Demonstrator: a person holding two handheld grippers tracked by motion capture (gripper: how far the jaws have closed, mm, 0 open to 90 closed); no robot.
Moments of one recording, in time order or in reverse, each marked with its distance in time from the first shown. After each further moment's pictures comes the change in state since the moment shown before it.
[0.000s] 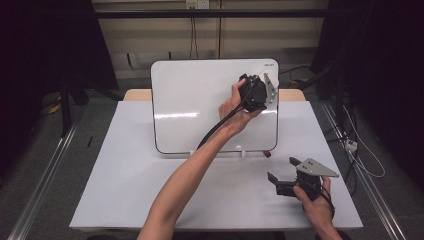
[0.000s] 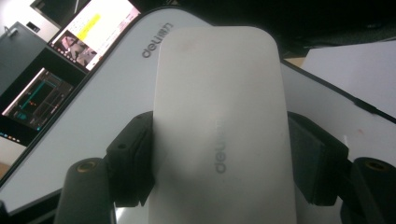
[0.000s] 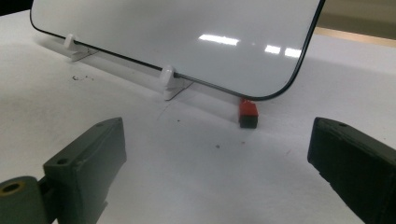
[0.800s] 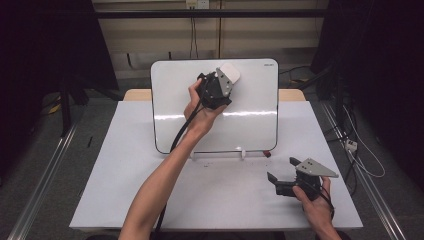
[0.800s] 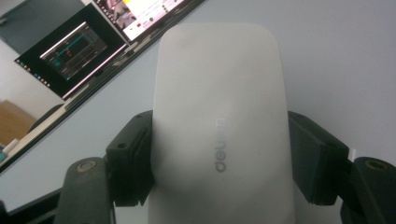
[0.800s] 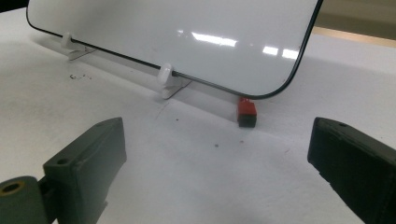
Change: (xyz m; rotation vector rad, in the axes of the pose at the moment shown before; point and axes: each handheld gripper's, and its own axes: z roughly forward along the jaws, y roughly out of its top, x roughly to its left) left arm 0.061 -0.073 -0.048 0.023 0.097 -0.192; right arm 0.001 0.000 0.000 0.005 -0.009 -0.001
